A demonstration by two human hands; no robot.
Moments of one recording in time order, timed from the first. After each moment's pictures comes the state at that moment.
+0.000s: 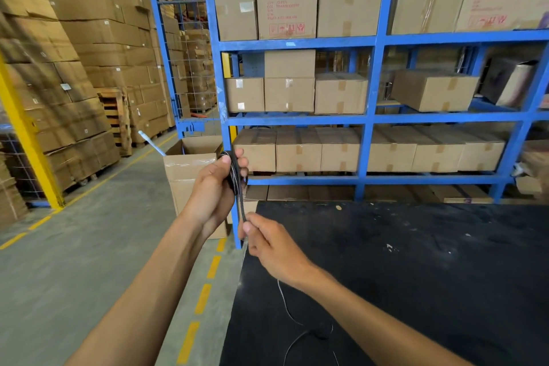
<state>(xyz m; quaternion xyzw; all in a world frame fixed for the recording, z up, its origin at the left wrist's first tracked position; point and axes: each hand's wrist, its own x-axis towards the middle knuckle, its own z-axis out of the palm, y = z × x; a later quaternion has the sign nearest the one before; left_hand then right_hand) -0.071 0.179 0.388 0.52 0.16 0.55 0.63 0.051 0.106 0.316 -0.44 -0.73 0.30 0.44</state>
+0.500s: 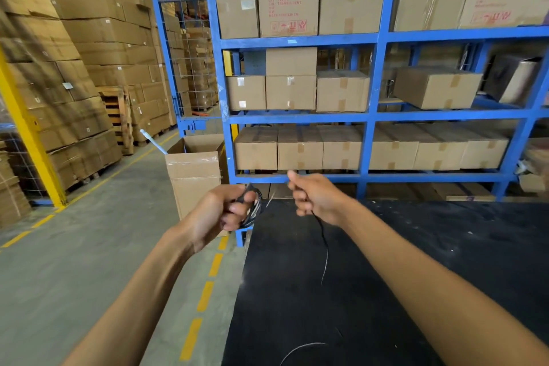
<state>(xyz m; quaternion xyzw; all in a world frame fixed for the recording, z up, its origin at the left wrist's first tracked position) -0.087 0.157 0.380 0.61 0.32 0.35 0.64 0.135 0.156 0.370 -0.49 -0.53 0.51 0.46</state>
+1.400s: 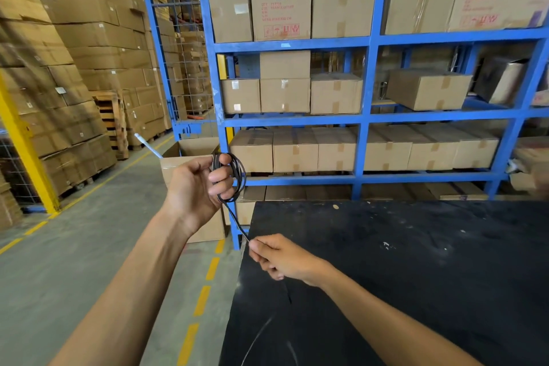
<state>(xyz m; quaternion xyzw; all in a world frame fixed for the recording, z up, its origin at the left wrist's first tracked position) -0.091 0.164 0.413 0.45 0.17 0.47 0.74 0.084 0.116 0.294 -0.47 -0.66 0.49 0.32</state>
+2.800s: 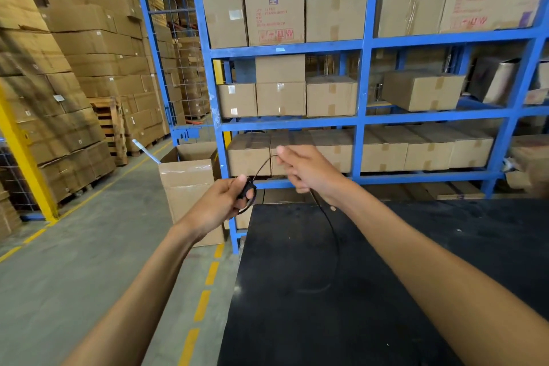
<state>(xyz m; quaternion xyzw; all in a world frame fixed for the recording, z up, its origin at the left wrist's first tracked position) -0.063 0.161 0.390 0.75 0.35 0.35 0.44 0.139 0.126 0.423 -0.49 -0.66 0.33 0.48</state>
